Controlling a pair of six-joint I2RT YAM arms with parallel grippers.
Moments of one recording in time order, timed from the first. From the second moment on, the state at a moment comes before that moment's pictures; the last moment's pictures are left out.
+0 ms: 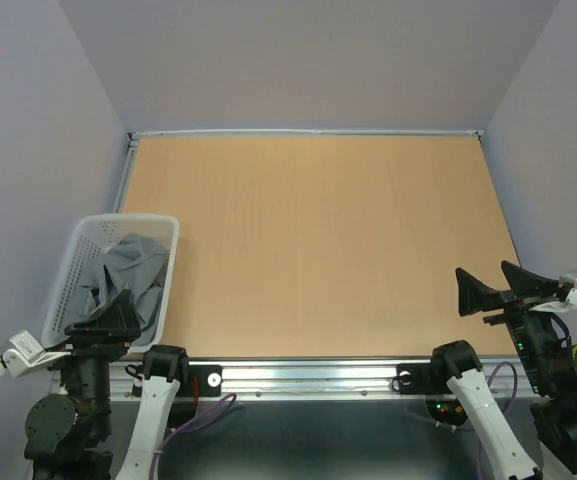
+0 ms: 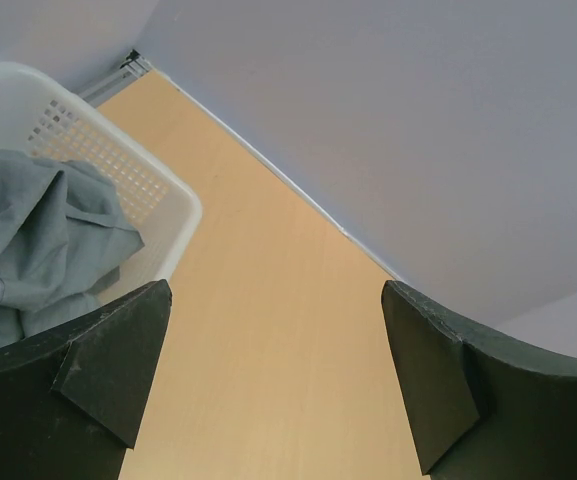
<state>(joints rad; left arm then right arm) -0.12 0.01 1.11 -1.04 -0.35 -0.72 0.27 0.11 1.02 -0.77 0.08 0.18</state>
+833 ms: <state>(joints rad) -0.12 0.37 1.06 -1.01 -0.25 -0.74 0.27 0.40 1.03 -0.78 0.04 0.27</state>
